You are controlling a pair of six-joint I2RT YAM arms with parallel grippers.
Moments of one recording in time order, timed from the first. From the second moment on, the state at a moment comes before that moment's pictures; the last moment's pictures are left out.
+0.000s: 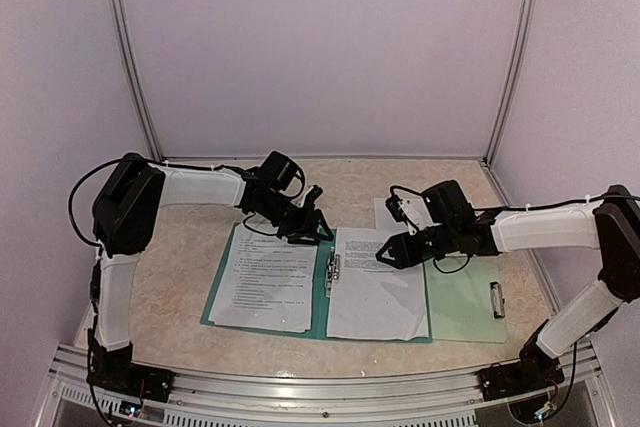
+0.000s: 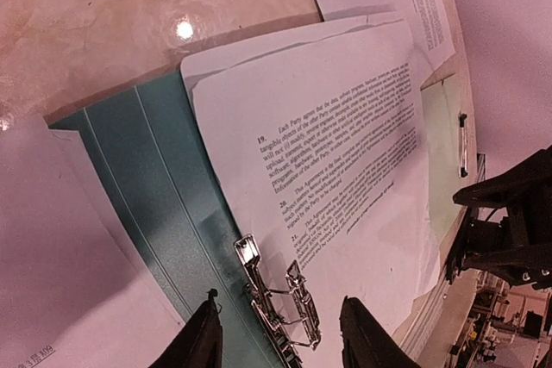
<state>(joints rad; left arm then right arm) -0.66 2.16 1.56 -0.37 0.58 -0.49 0.64 1.51 0.79 -0.06 -0.29 0.26</state>
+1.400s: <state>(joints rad) -0.64 2.28 1.66 -0.37 0.75 -0.45 0.65 1.66 0.70 0.09 -0.37 0.26</state>
